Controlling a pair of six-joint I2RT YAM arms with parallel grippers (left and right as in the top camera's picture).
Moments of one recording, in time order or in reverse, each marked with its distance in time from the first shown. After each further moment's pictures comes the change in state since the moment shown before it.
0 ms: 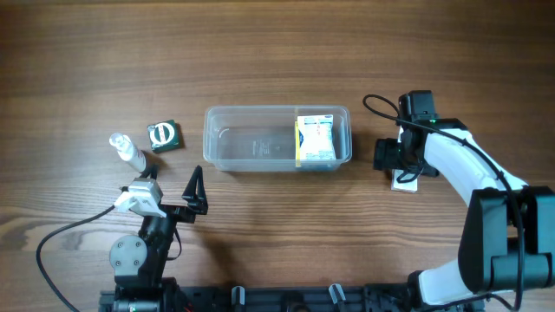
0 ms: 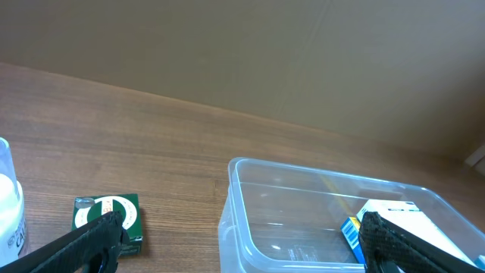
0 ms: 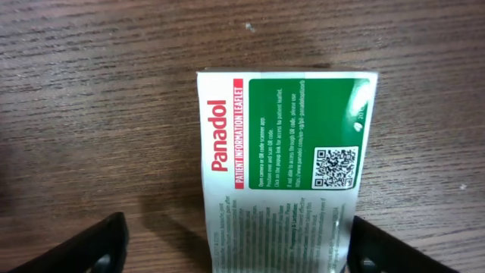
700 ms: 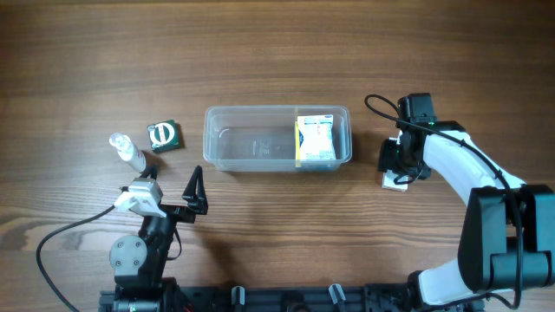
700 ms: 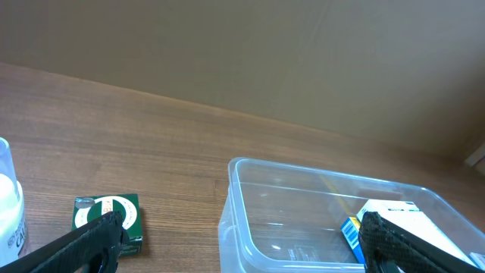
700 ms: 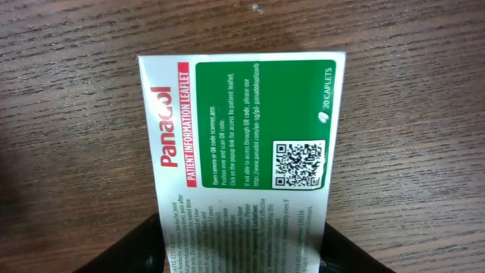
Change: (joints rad) left arm 0.000 0.000 0.000 0.000 0.000 0.000; right arm 0.000 0.005 -0.021 0.024 -0.040 0.070
